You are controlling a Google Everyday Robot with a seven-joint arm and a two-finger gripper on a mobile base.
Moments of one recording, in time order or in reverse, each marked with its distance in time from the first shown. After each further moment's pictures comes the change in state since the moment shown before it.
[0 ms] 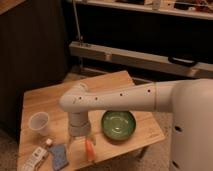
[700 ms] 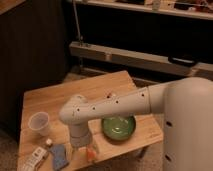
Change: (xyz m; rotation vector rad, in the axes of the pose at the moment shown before) arm -0.019 0.009 0.045 -0.086 -0.044 -0.060
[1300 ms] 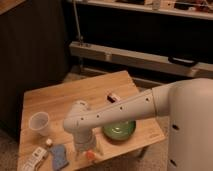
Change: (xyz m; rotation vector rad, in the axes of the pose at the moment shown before) arm 0.007 0.017 0.010 -0.023 0.116 0.053
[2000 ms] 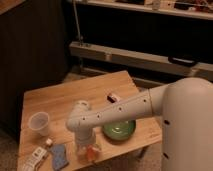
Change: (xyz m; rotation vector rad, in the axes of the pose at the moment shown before) arm 0.039 -0.005 0.024 0.032 0.053 0.001
